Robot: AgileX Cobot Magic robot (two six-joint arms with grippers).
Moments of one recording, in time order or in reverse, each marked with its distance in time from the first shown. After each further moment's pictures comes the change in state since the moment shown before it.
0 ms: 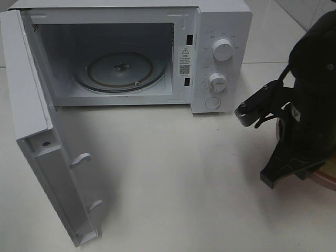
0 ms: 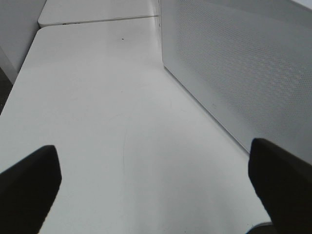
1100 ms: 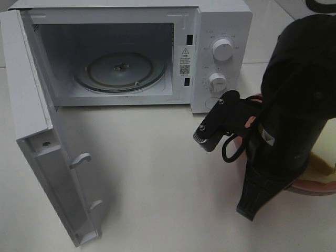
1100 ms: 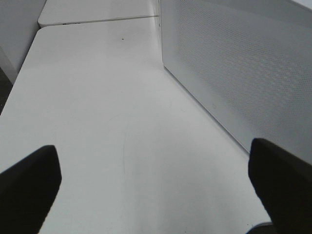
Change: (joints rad) left arm 0.000 0.000 0.000 0.000 0.000 0.000; right arm 0.288 -0.044 0.000 -0.023 0.001 -0.007
